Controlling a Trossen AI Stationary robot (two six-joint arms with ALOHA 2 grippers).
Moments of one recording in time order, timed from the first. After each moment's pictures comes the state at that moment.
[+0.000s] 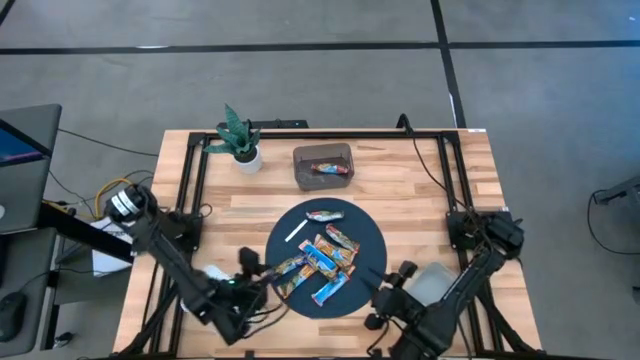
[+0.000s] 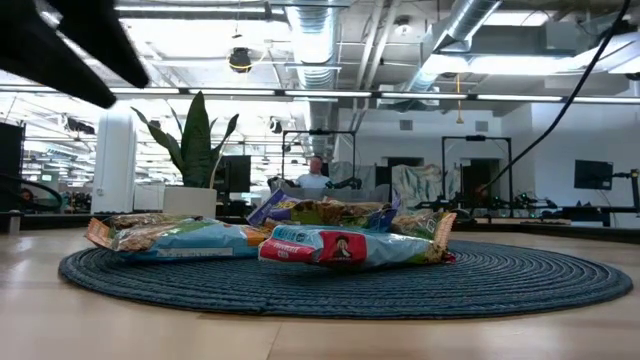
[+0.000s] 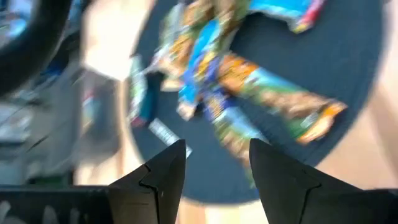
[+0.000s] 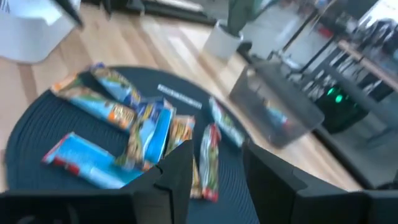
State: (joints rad) left arm -0.82 1.68 1.12 -0.79 -0.83 -0.35; right arm 0.88 2.02 1.61 -1.39 1.15 1.30
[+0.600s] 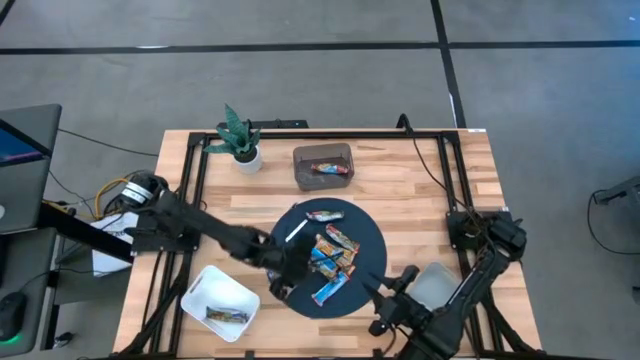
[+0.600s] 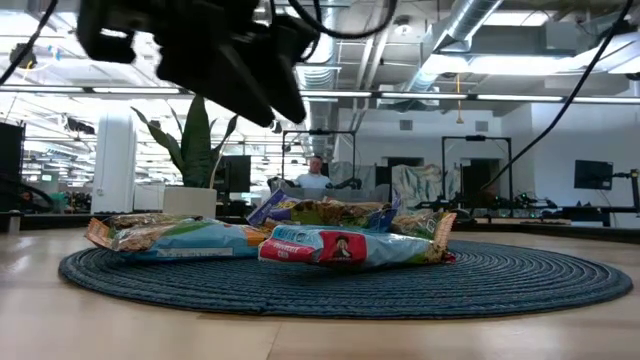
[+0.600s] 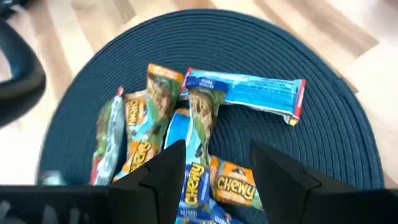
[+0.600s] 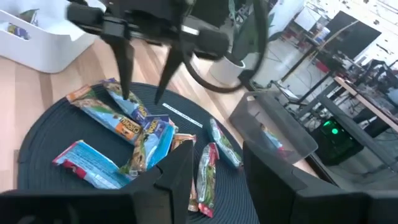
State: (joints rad) left arm -0.36 1.69 1.10 -0.25 -0.12 0.34; right arm 0.93 2.02 1.61 -1.39 1.24 1.25
